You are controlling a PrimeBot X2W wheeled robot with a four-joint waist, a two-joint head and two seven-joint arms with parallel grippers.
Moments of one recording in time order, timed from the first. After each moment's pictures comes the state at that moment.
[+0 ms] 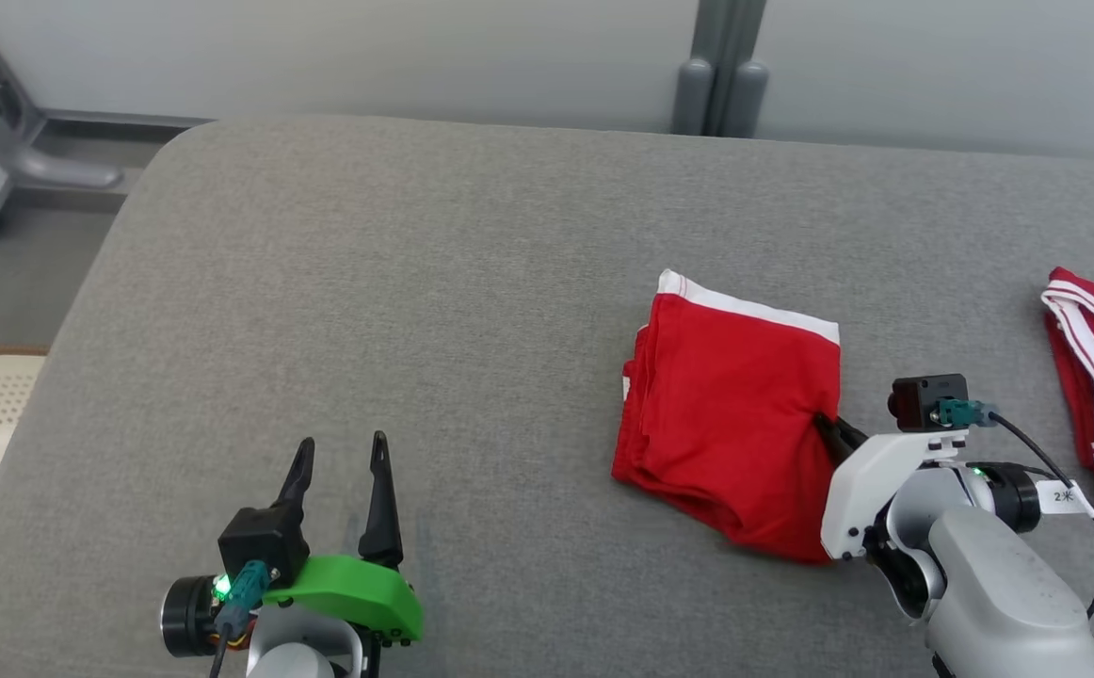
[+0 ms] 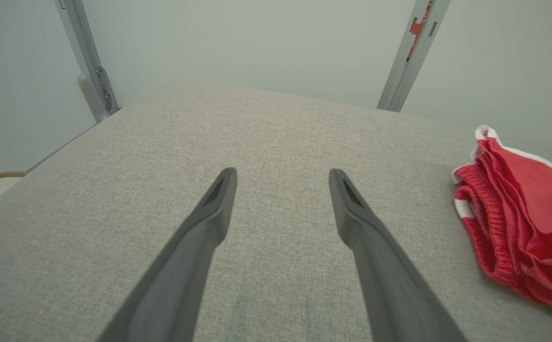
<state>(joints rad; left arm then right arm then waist) -0.15 0.14 -0.40 0.33 -0.44 0.20 -0.26 -0.44 -0.18 0.26 0.79 0.42 0.13 0.02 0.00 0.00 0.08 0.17</state>
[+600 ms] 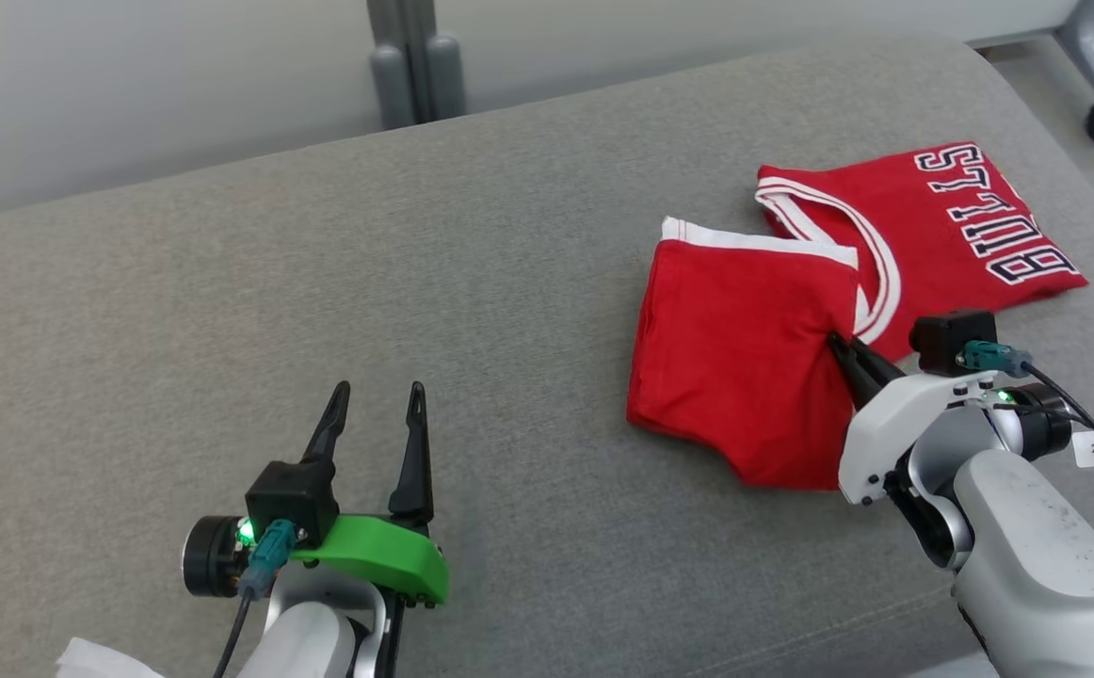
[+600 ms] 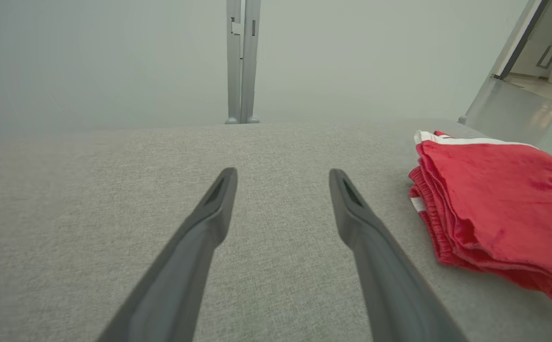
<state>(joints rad) -0.21 0.14 -0.45 0.26 -0.41 0.19 -0.24 -0.46 -0.26 0.30 0.59 0.39 0.13 0.02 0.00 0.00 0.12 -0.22</state>
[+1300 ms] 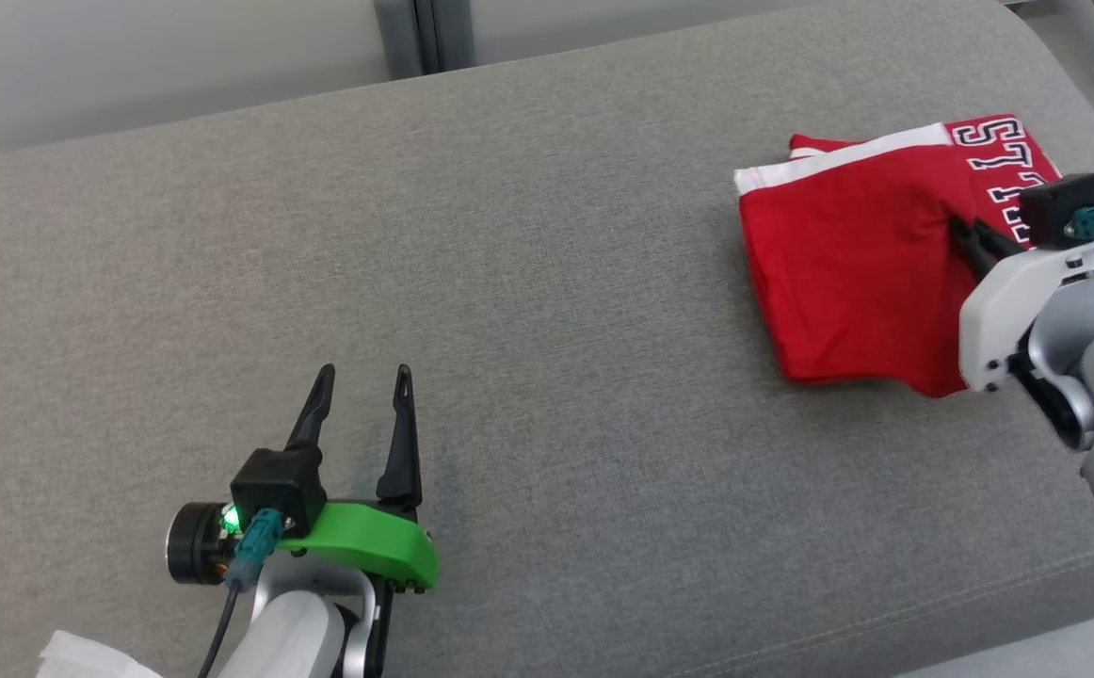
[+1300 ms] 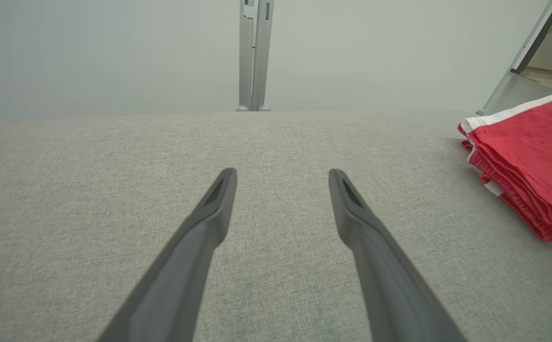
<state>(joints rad) -0.23 0.16 -0.45 0.23 -0.41 0.21 -0.23 -0.64 -0.46 0.34 0.59 0.35 0.13 0.12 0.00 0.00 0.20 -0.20</state>
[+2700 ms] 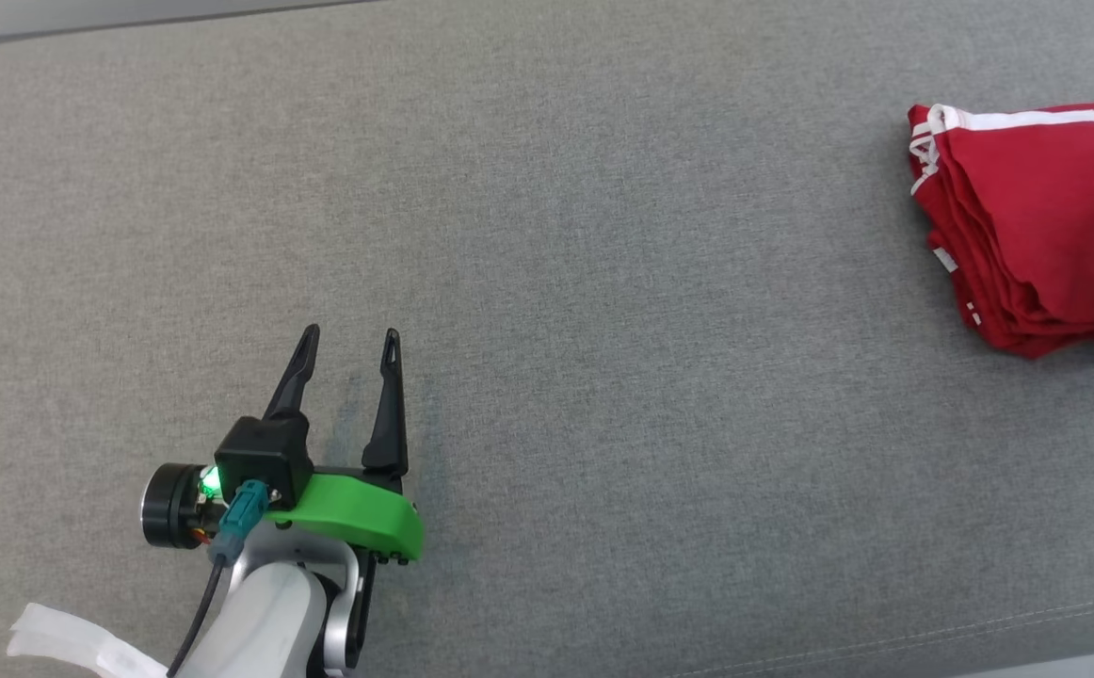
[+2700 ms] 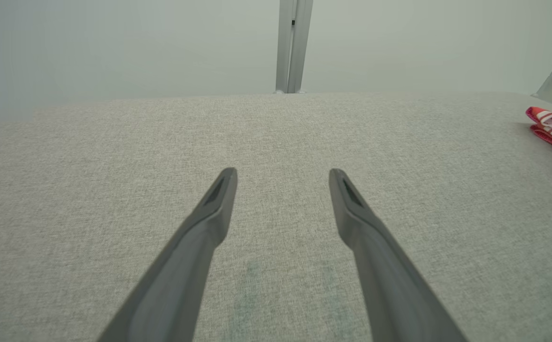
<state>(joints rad) -0.28 0.21 -0.47 0.18 -0.40 0.23 -0.20 -0.91 -0.53 0.21 1.15 0.16 0.13 -0.06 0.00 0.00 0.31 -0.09</state>
